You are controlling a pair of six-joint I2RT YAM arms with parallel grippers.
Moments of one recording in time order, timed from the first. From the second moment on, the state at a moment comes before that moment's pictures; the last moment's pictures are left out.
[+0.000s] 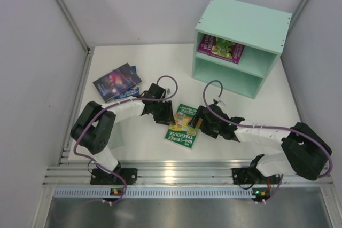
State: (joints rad) left arm -0.57 1.68 0.92 -0.33 0.32 -0.57; right arm 0.81 1.31 0.55 -0.09 0.14 1.14
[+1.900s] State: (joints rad) left arm -0.32 1.80 0.90 -0.26 0.70 -0.65; right arm 0.83 1.46 0.38 0.45 0.09 1.29
